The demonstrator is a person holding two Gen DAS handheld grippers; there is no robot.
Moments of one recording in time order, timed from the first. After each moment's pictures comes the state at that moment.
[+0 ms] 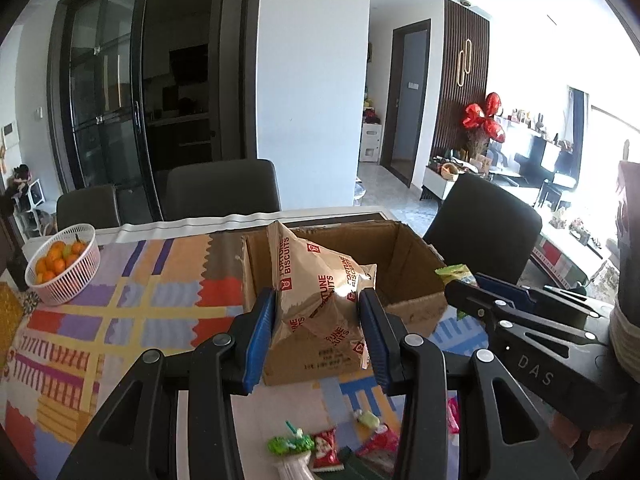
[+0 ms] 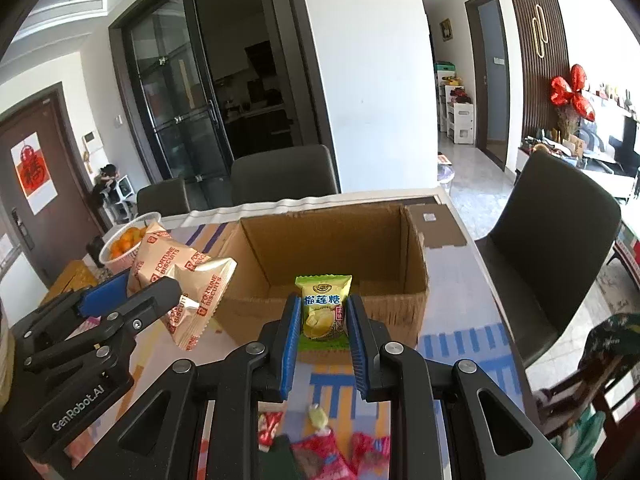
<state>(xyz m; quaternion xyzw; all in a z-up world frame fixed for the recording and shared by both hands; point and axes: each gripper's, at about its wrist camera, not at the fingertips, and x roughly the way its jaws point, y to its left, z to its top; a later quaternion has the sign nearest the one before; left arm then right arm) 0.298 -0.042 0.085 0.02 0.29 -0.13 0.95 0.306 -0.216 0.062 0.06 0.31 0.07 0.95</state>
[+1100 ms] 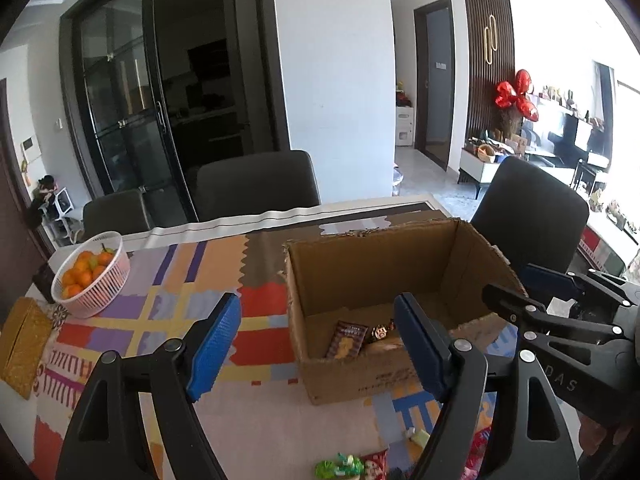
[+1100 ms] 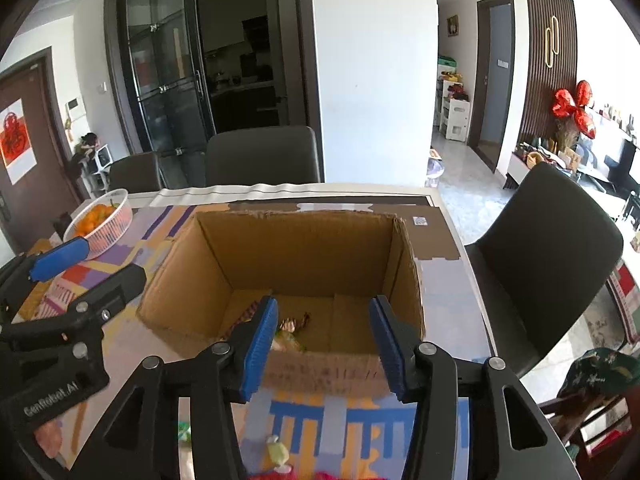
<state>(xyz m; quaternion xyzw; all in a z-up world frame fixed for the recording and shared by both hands) 0.334 -0.036 0.076 0.06 0.30 -0.07 0.95 0.362 -0.215 0.049 0.01 0.35 0.04 0.94</state>
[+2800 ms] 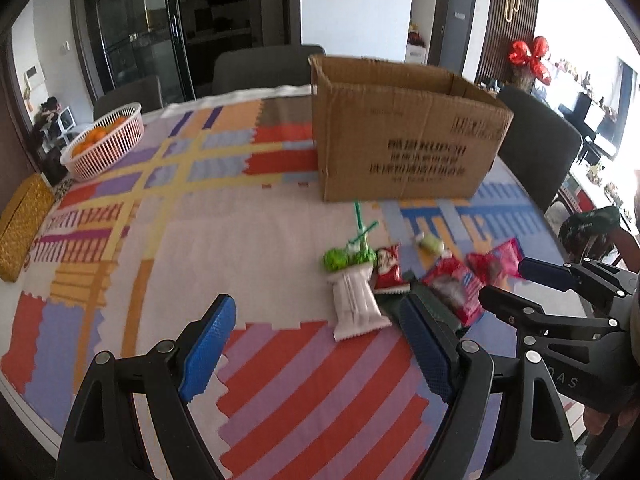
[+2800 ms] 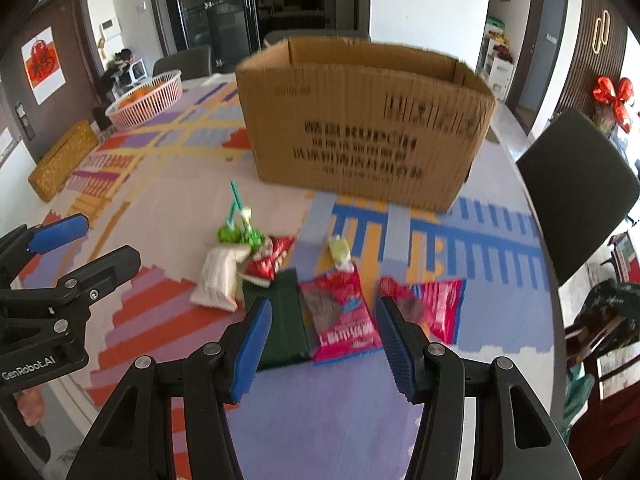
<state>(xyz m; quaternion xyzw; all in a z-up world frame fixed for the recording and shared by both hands) 0.201 0.006 -0.030 0.02 0.44 -0.06 0.90 0.230 -0.169 -0.046 -0.04 0.46 0.10 0.88</state>
